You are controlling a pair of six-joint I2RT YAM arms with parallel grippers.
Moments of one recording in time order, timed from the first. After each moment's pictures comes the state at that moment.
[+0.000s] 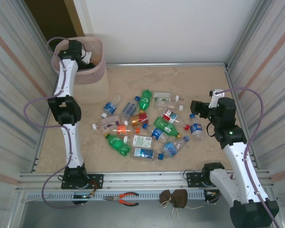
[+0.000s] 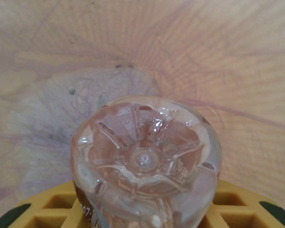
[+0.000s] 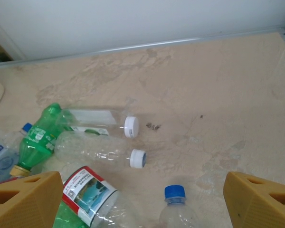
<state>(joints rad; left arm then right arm) 0.04 2.38 2.52 -1.26 0.21 0.08 0.10 0.78 0.77 -0.43 -0.05 0.19</state>
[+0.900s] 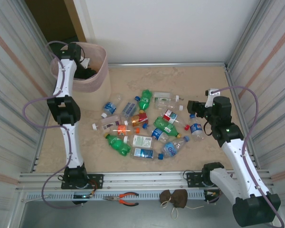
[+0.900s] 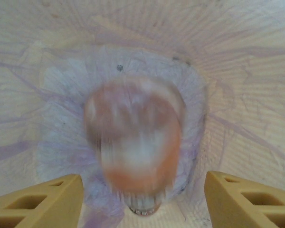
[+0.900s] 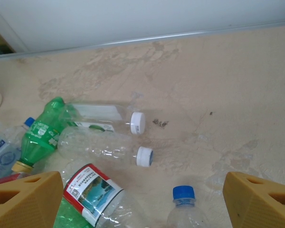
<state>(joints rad) 0.05 2.37 2.53 -1.41 0.14 0.07 0.15 0.83 0.76 -0.40 -0.02 0.20</state>
